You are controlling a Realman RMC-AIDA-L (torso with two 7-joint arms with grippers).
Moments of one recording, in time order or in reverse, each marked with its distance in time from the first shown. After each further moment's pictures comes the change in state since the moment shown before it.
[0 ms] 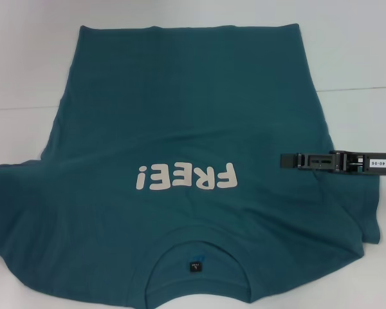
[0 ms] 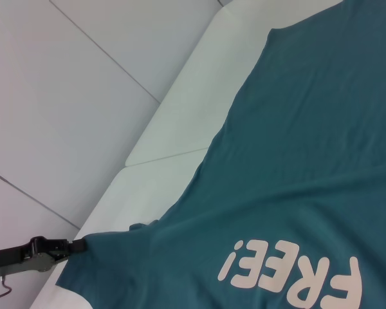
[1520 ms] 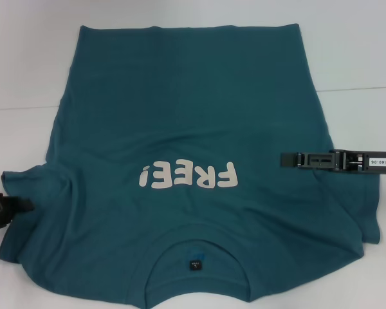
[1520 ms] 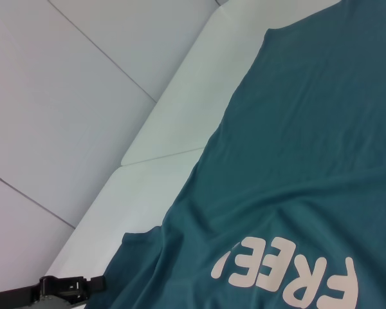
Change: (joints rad) left arm 0.064 -0.061 0.020 -0.129 -0.166 0.065 0.092; right arm 0.003 -0.003 -0.009 0.000 0.000 0.011 0.002
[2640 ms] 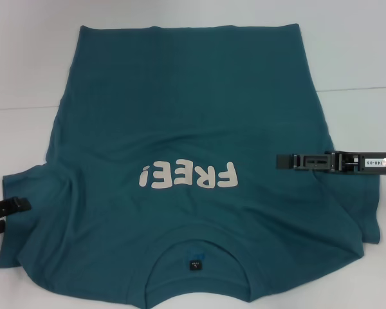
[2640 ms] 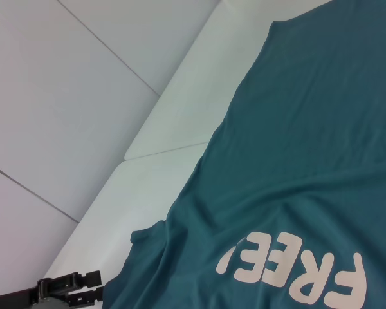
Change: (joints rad) left arm 0.039 -0.009 -0.051 0.016 -0.012 0.014 0.067; right arm 0.006 0.003 -0.014 0.000 -0.001 0.000 0.009
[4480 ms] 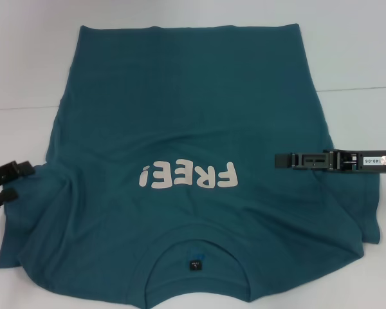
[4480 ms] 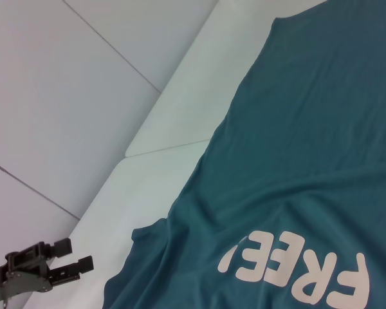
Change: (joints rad) left arm 0.007 -0.010 -0.027 0.059 -0.155 0.151 -0.015; right arm 0.009 -0.003 -0.006 0.000 -0.004 -0.001 0.010
